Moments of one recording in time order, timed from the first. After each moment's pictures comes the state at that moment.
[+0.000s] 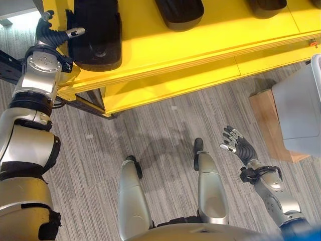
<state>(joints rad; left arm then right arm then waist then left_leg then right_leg) -1.17 0.92 -0.49 1.02 -0.39 -0.01 0.20 0.11 -0.45 0.16 0.08 0.54 -0.03 0.10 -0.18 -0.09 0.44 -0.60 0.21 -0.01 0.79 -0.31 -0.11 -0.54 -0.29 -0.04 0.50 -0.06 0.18</state>
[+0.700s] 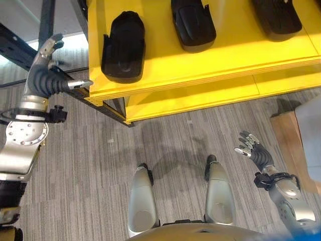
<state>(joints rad) 0.16 0.90 0.36 -0.23 -0.09 -0.16 0.20 0.22 -0.48 0.01 0.06 0.52 -0.04 0.13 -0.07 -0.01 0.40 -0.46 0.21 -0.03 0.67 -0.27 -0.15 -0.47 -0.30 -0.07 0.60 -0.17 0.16</state>
